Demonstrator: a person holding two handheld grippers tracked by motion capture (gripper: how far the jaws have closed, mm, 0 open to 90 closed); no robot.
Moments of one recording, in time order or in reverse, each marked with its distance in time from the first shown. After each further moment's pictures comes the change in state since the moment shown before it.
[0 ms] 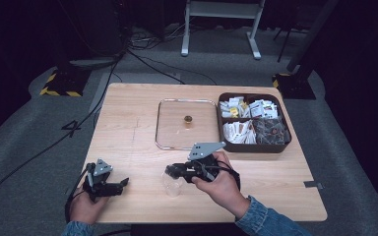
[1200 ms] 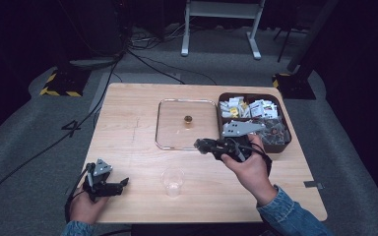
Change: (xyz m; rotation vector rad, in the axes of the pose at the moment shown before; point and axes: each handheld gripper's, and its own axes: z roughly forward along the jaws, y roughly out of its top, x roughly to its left) left arm 0.000 0.000 0.000 -0.002 -0.001 -0.005; right arm -0.040 0.013 -0.075 -0.089 -0.209 0.061
